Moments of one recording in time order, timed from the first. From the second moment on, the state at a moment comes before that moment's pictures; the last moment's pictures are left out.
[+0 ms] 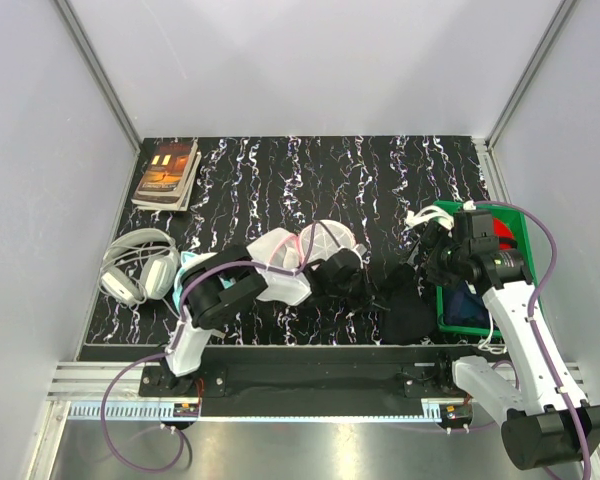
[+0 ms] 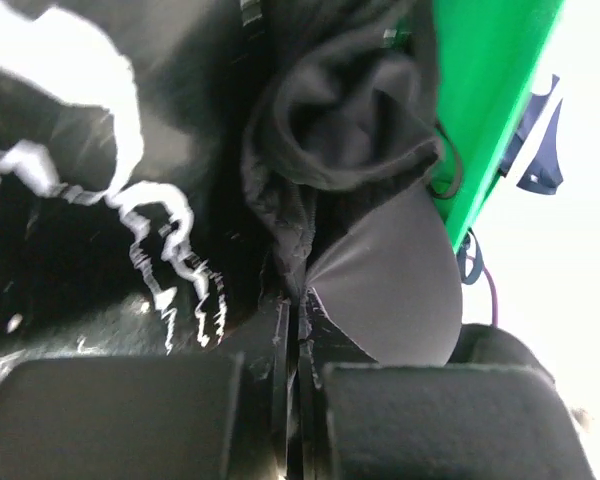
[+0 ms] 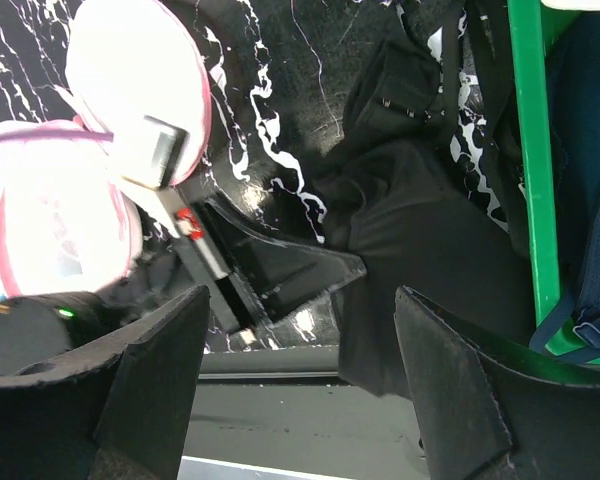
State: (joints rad) left arm -1.05 2.06 1.07 0.38 0.31 -1.34; right arm 0.14 0.92 0.94 -0.94 -0.13 0.68
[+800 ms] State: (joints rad) left arm -0.74 1.66 1.13 -0.10 0.85 -0.44; right arm 0.14 0.97 0.91 -0.64 -0.68 0.41
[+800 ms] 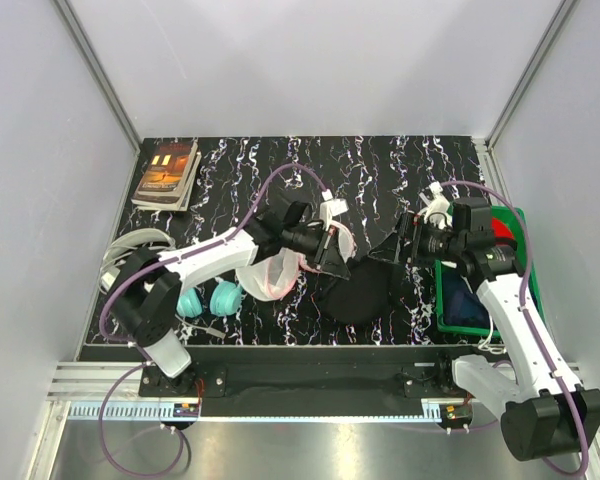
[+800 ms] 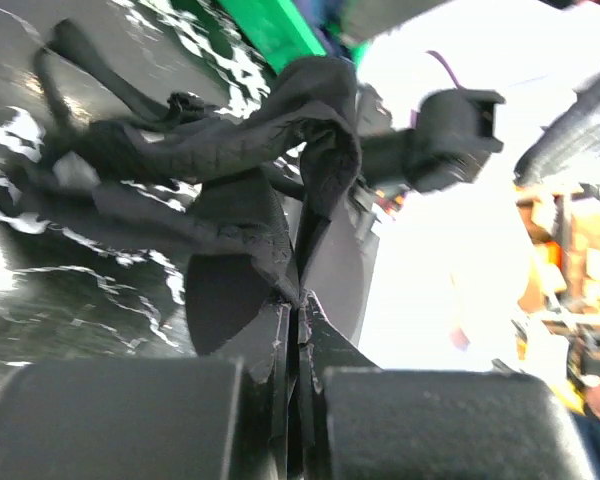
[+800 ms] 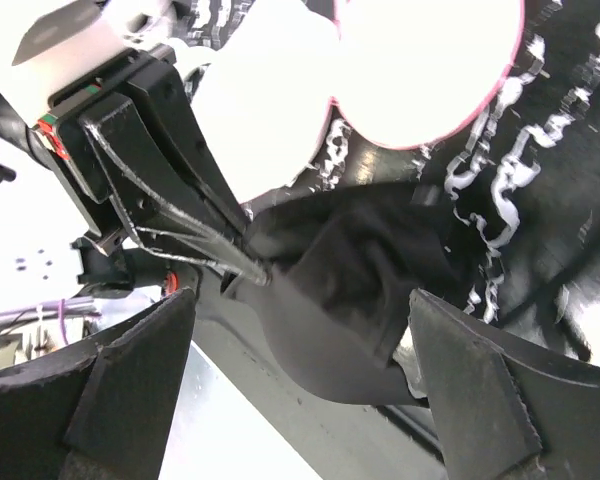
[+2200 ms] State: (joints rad) left arm -0.72 1.50 1.14 0.24 1.23 -0.86; right arm 0.26 0.83 0.60 0.16 -1.20 0.87
